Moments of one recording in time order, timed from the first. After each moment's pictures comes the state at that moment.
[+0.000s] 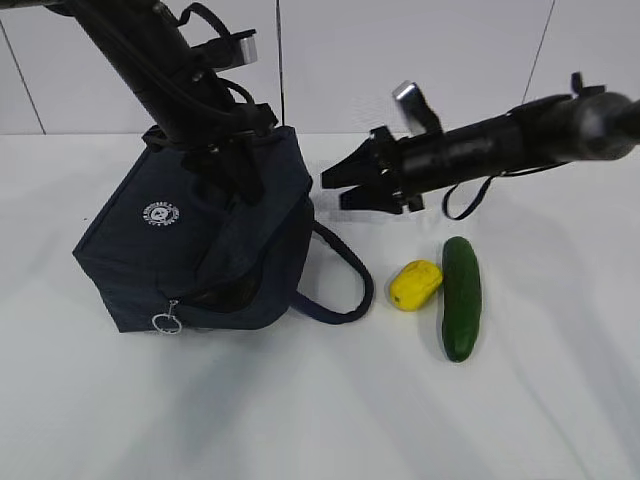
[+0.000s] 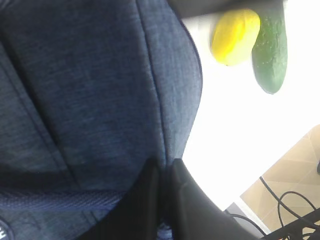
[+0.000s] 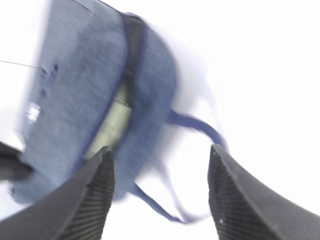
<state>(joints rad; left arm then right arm) -0.38 2.07 -1.80 -0.47 1.21 0.19 0.11 2.41 -1.81 1.35 1.17 -0.86</state>
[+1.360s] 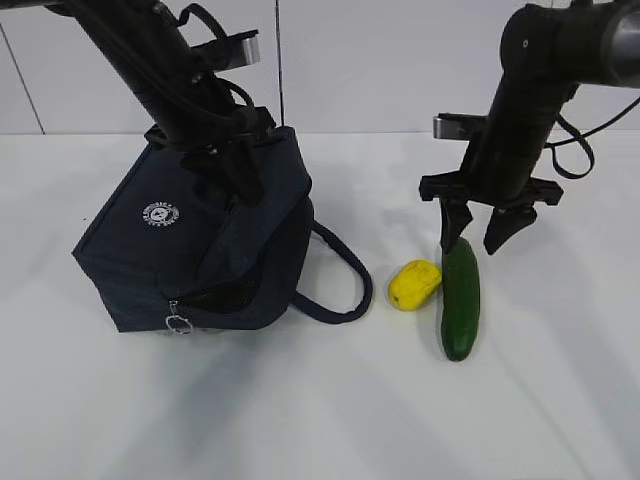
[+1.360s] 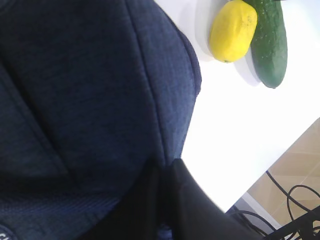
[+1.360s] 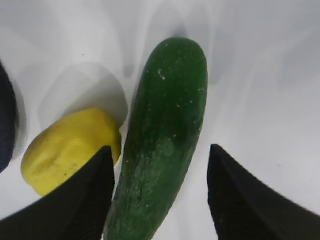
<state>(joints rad) -0.38 2.07 -1.80 -0.47 1.21 0.24 0.19 2.20 -1.79 0.14 1.22 0.07</state>
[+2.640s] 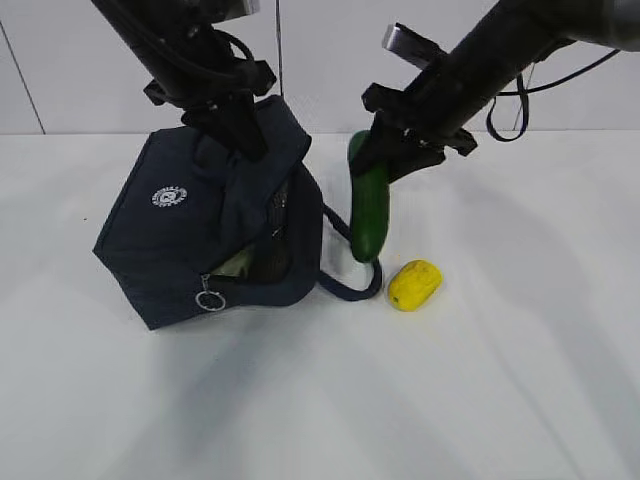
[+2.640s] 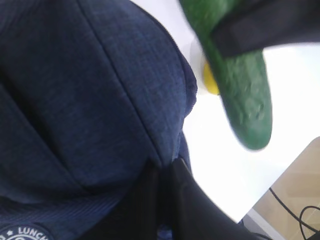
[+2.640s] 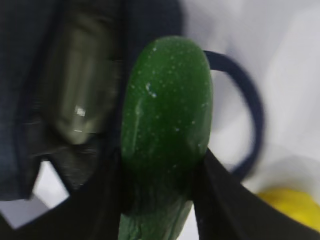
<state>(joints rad) -0.38 2.08 -1.94 -0.45 1.24 0.24 0.19 2.22 -1.98 0.66 1.22 -0.27</state>
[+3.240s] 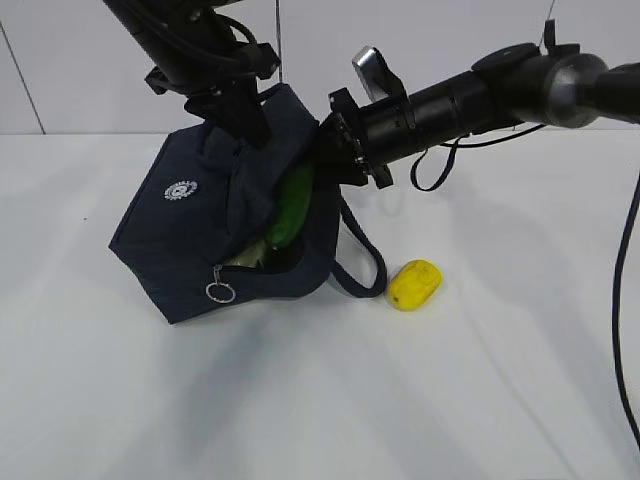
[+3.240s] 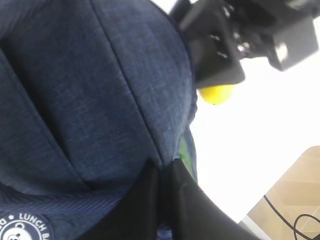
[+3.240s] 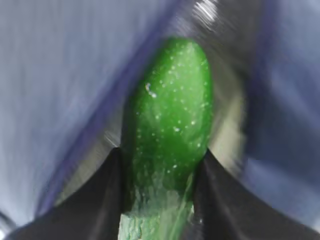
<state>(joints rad) -0.38 2.08 -1.98 -0.45 1.24 0.20 0.20 2.42 -1.98 1.27 1.21 -0.62</state>
